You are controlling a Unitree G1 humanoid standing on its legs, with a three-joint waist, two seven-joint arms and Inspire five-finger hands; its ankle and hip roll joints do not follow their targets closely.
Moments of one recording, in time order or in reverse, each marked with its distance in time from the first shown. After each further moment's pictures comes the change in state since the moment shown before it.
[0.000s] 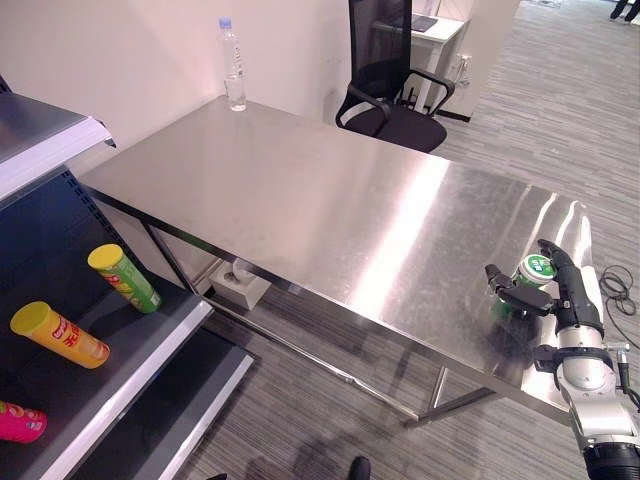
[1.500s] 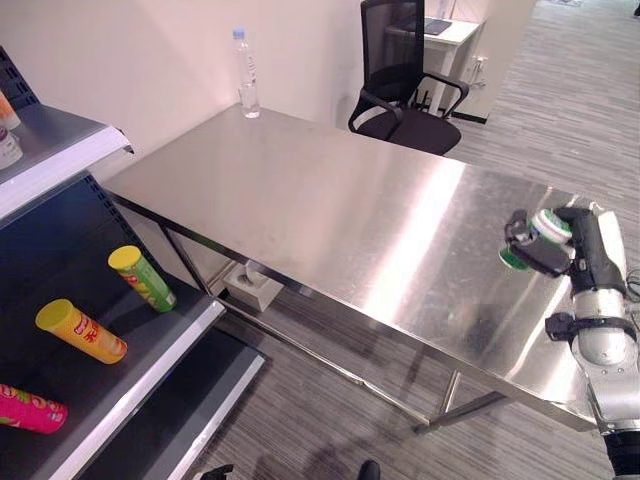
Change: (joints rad) left arm -0.016 0.014 -0.065 -0.032 -0.015 0.000 -0.006; right arm -0.062 -0.104 -0.004 -0.347 -0.018 -0.029 -0.003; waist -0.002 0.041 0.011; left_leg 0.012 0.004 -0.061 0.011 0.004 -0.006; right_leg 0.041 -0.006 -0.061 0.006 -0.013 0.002
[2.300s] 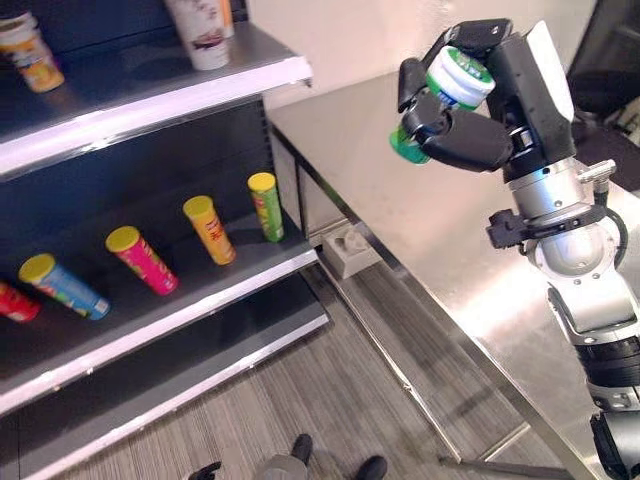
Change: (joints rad) left arm -0.024 0.009 0.151 0.119 -0.063 0.001 0.030; right arm -0.488 -0.075 0.335 -0.110 0.197 -0.110 0.149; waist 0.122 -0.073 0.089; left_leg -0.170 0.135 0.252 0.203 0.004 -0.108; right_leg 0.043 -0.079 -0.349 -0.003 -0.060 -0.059
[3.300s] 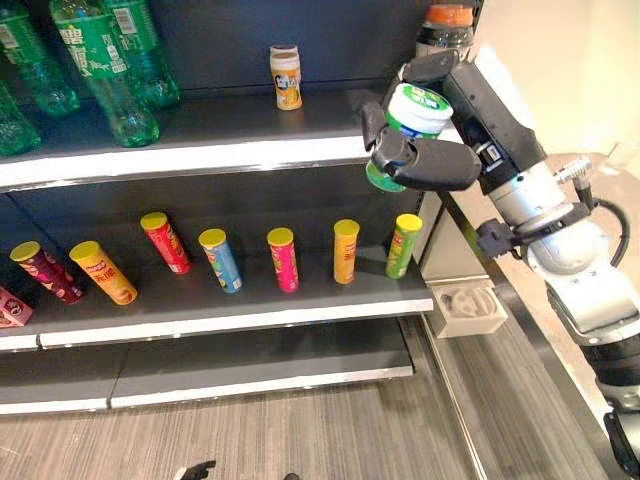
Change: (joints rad) left arm 0.016 0.014 -0.161 -0.066 0.050 0.004 -0.008; right arm -0.099 -0.055 0.102 0.006 0.042 0.041 0.045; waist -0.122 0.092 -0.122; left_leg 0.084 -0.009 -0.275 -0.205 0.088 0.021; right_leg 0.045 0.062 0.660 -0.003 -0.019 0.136
